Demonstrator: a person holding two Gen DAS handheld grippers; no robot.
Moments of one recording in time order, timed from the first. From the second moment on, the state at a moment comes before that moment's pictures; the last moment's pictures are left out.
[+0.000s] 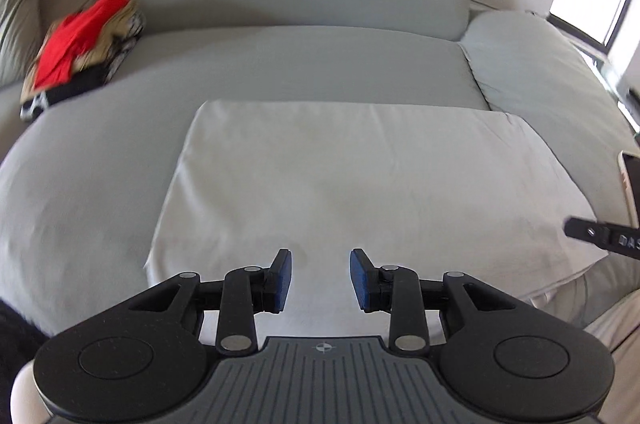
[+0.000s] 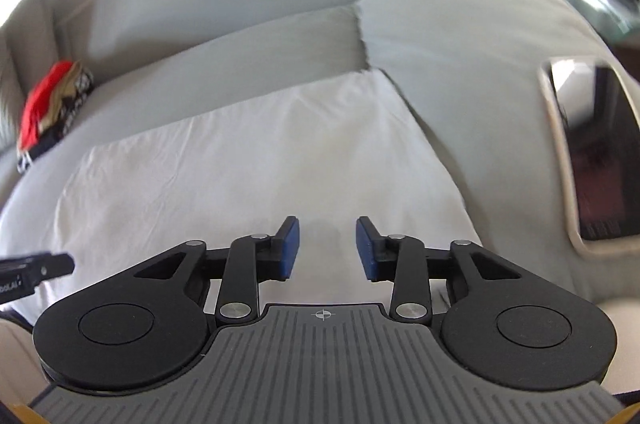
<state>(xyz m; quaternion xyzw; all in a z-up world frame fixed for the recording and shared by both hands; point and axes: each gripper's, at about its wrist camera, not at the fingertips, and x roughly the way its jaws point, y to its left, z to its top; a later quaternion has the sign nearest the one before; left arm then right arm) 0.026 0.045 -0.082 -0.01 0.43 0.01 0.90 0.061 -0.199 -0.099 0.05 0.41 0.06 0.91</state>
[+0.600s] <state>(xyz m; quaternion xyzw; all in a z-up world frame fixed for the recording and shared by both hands) 0.004 0.092 -0.108 -0.04 0.44 0.09 0.89 0.062 -0.237 -0.117 0.00 0.44 -0.06 0.90</state>
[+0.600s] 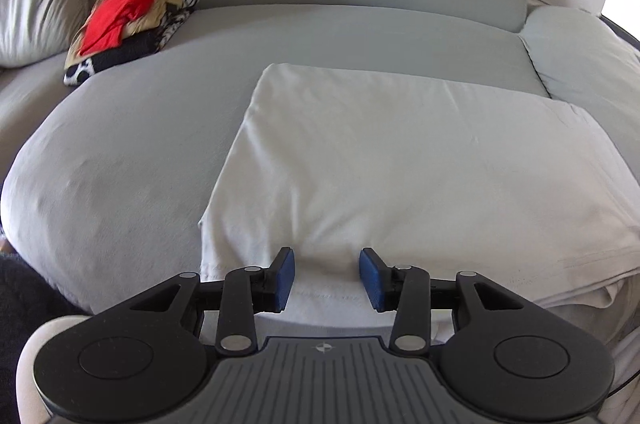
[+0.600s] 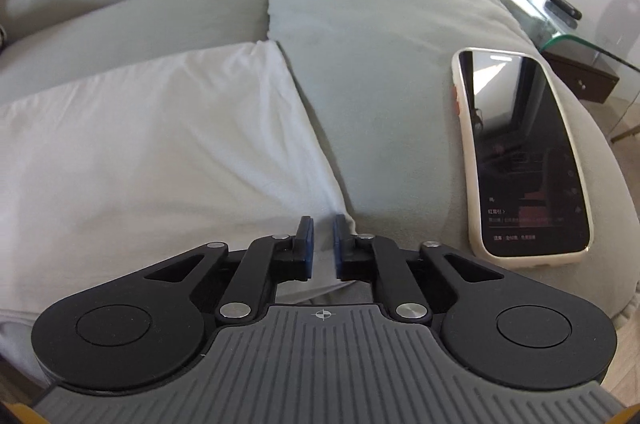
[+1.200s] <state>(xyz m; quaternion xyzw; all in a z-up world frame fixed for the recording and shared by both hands) 0.026 0.066 -0.093 -0.04 0.43 0.06 0.90 0.062 -0.157 -0.097 -0.03 0.38 0.12 0.92</state>
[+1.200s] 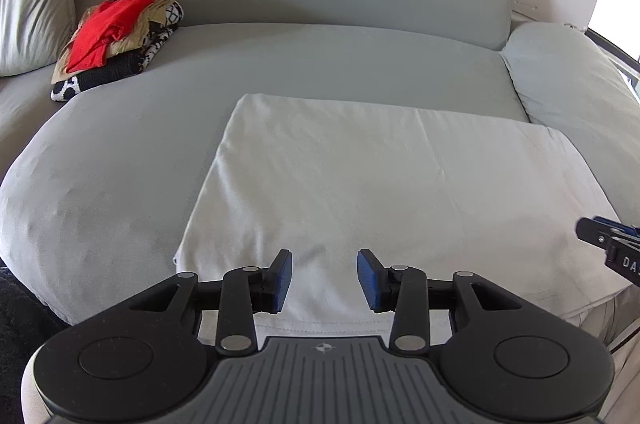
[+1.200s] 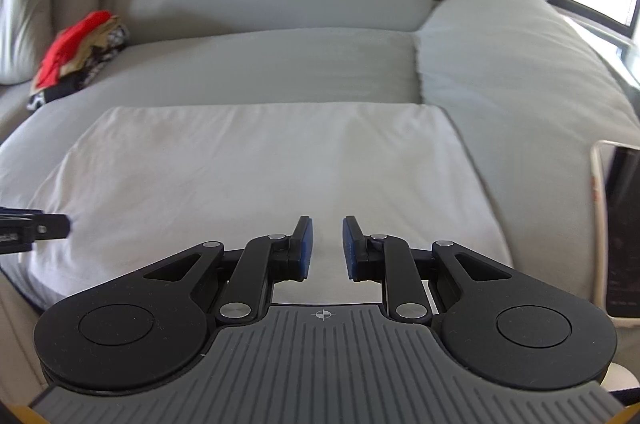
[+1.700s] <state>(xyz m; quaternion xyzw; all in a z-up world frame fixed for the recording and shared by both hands) 0.046 0.047 -0.120 -0.01 0.44 0.05 0.90 0.062 -0.124 -0.114 -0.03 0.37 0.22 0.90</state>
